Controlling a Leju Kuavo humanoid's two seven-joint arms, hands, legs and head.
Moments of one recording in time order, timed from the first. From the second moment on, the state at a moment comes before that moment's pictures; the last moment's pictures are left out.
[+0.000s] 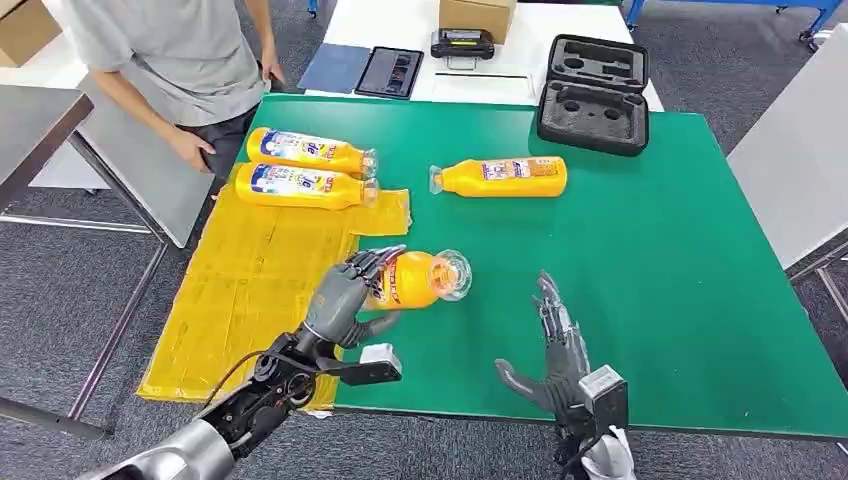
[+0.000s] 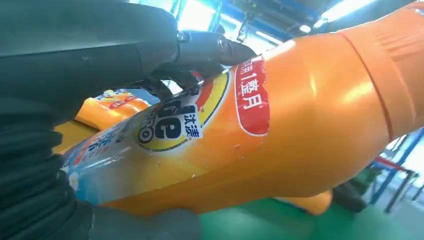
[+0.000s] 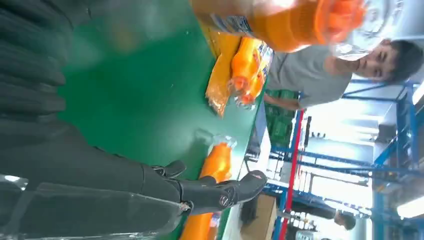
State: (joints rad) left arm -0.50 -0.01 -0.79 -0.81 -0.71 0.59 -0.56; right arm 0.01 0.03 0.15 -1.27 0.02 0.19 -0.70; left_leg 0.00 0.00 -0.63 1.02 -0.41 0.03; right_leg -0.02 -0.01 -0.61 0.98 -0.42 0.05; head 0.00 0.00
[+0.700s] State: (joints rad) left arm -0.64 -0.01 -0.83 -0.61 -1.10 0.60 -0.30; right arm 0.00 0.06 0.12 -1.26 0.02 0.21 -0.70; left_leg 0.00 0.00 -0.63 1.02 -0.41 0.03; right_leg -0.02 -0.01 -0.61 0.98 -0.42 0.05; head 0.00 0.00
